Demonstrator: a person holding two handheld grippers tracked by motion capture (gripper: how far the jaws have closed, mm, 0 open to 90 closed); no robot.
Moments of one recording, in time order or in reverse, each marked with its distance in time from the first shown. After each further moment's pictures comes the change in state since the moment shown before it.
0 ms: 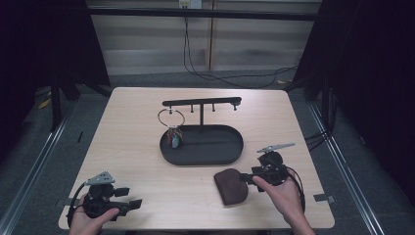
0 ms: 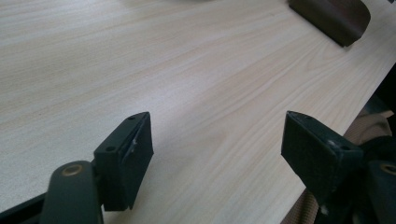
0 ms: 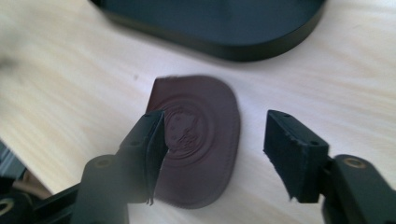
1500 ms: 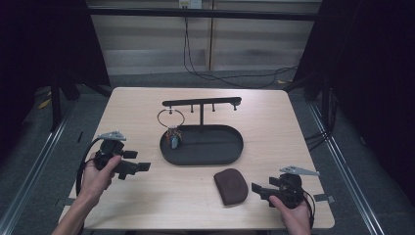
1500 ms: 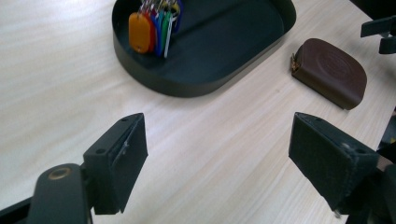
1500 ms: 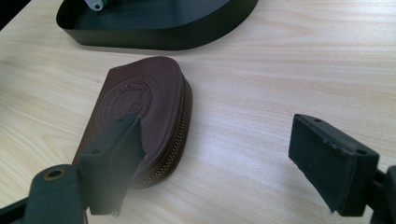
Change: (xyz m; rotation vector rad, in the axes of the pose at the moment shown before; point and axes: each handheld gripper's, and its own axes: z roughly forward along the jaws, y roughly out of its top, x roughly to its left) left arm 0.023 0.097 0.007 0.007 -0.010 0.070; right arm -0.038 -0.076 0.001 -0.276 -0.031 0.118
